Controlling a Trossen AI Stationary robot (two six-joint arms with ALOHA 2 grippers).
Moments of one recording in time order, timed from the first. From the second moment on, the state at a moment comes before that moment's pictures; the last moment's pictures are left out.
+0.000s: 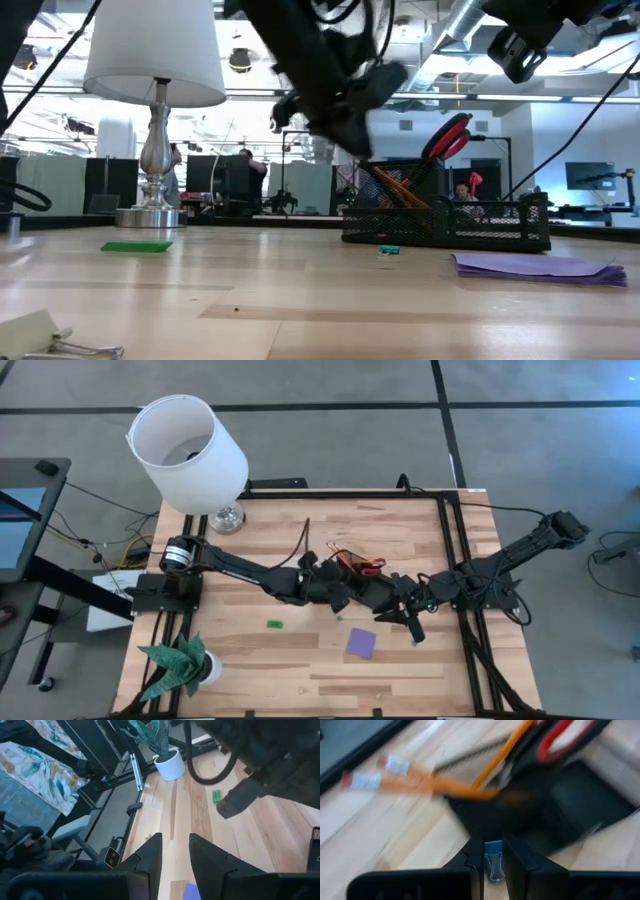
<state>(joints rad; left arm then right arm) -0.15 1.97 1.42 -0.37 -0.65 -0.55 0.43 0.98 0.52 0.14 0.10 0.47</state>
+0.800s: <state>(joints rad) -0.09 2.12 1.41 -0.14 -0.42 -0.50 0.43 0.98 0.52 0.12 0.10 0.48</state>
